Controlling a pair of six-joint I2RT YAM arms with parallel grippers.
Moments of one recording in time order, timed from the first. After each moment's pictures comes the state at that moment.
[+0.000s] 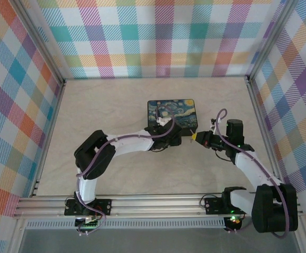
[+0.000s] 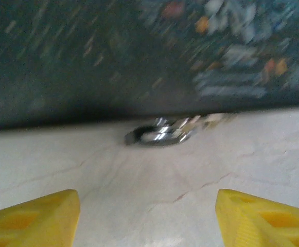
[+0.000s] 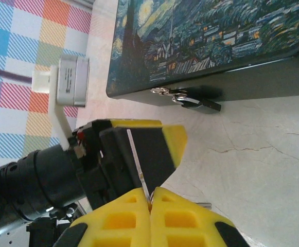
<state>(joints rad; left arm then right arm) -0.95 1.96 1.35 -0.36 -0.26 -0.89 0.05 1.08 0.51 -0.12 -0.86 0.56</state>
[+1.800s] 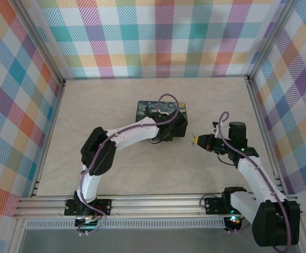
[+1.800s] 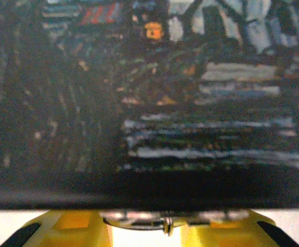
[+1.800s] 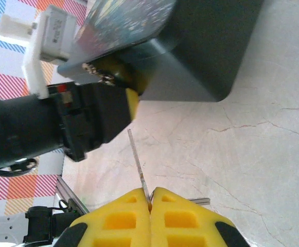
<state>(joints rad) -0.90 2.00 1.71 -1.07 -0.35 -0.80 0.07 0.95 0.53 -0.34 -0.83 0.49</state>
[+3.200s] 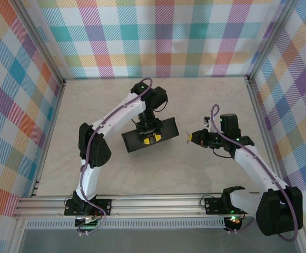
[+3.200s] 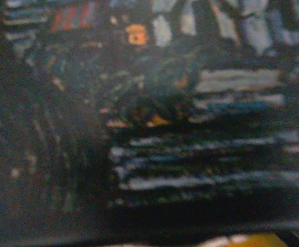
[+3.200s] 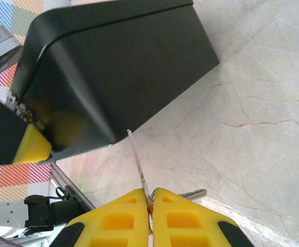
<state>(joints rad) -0.71 2.09 2.13 -1.70 0.30 -0.98 0.18 1.08 0.69 -0.44 -0.76 0.49</state>
